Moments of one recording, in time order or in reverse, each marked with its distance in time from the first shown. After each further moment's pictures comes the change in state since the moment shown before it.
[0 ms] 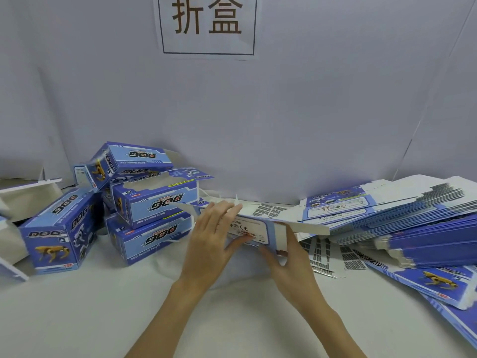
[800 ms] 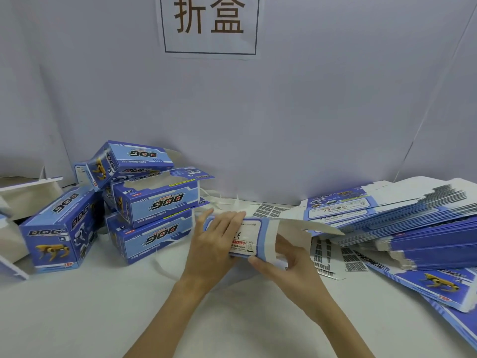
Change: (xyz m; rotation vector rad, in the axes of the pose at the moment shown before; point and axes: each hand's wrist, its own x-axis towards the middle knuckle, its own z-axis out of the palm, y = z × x) left_hand -0.009 -0.010 0.014 0.207 -0.026 0.116; right_hand -0.008 -0.016 -0.011 0.234 -0.188 0.034
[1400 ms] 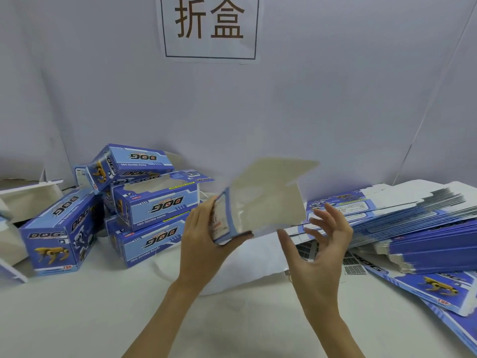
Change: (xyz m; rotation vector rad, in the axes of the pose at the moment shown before) left_hand 0.017 0.005 -0.025 -0.441 0.179 -0.422; right_hand 0.005 -0.004 -0.007 0.017 0.582 -0.325
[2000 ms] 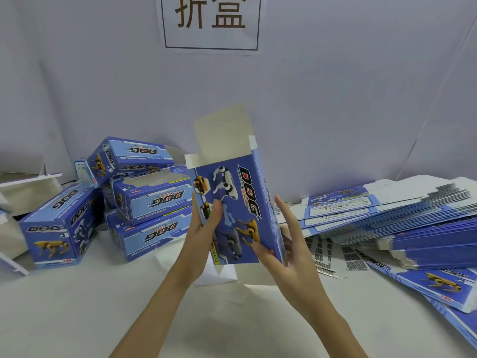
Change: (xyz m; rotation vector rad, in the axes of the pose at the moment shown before) left_hand 0.011 0.011 -0.009 -0.771 -0.174 -0.860; right_hand -0.006 -0.005 0.007 0.185 -0.529 0.269
